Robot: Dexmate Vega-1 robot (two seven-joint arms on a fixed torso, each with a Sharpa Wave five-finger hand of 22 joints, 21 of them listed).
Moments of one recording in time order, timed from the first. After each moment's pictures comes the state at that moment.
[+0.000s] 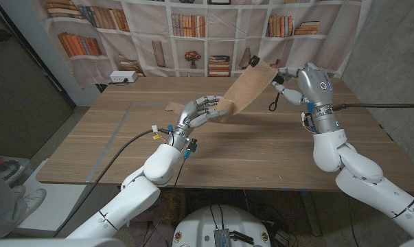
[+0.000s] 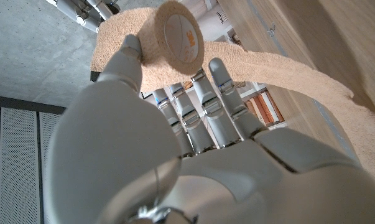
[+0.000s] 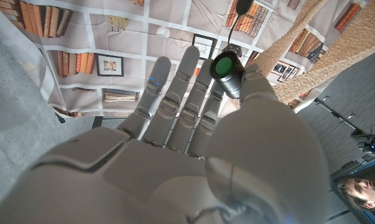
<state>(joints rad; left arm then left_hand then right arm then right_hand) 1.19 0.58 0.45 -2.00 -0.26 -0.18 0.29 1.10 -0.10 0.41 -0.14 0.18 0.78 -0.19 0.55 0.25 0.99 -0.19 0.20 0.40 1.07 -0.18 0.25 0.32 0.45 -0.05 1.20 0.20 -1.28 -0.85 -0.23 -2.11 -0.73 -0.16 -0.75 1.02 0.02 0.26 -0.13 0.18 0.91 -0.18 0.24 0.32 1.00 -0.17 0.35 0.48 1.00 -0.16 0.27 0.70 0.35 -0.04 1.31 0.24</state>
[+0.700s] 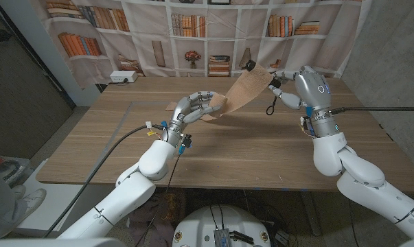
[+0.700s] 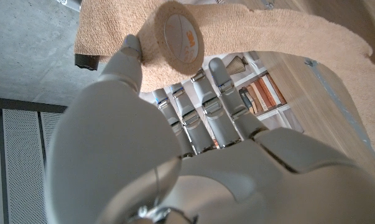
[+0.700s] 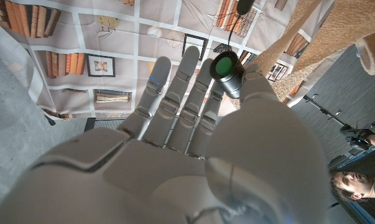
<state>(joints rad) 1.18 0.59 0.42 -2.00 -0.24 -0.19 0.31 1.10 -0.10 0.41 -0.14 0.18 0.78 -0.19 0.55 0.25 0.99 -0.19 0.20 0.40 1.07 -0.18 0.25 0.32 0.45 -0.05 1.20 0.20 -1.31 -0.85 -0.22 -2.13 -0.75 -0.12 -0.74 1.02 0.02 0.27 -0.13 0.19 0.91 -0.18 0.24 0.32 1.00 -0.17 0.35 0.48 1.00 -0.16 0.27 0.70 0.35 -0.04 1.31 0.24</state>
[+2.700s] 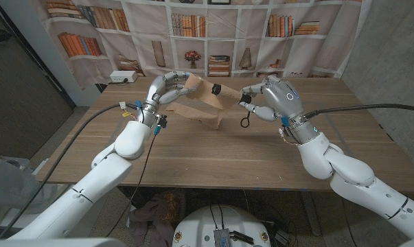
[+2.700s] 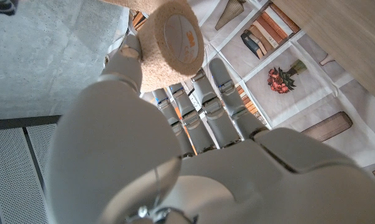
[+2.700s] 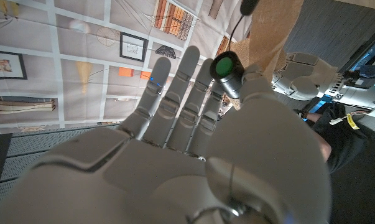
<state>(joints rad) 1.11 0.68 0.26 -1.93 -0.18 -0.24 0.28 1.10 -0.10 0.41 -0.14 0.18 0.78 -0.19 0.56 0.25 0.99 -0.19 0.20 0.40 1.07 -0.18 0.25 0.32 0.44 -0.04 1.21 0.19 -1.24 -0.88 -0.34 -2.14 -0.88 0.03 -0.62 1.02 0.02 0.26 -0.13 0.19 0.91 -0.18 0.24 0.32 1.00 -0.16 0.35 0.48 1.01 -0.16 0.27 0.71 0.35 -0.04 1.31 0.23</state>
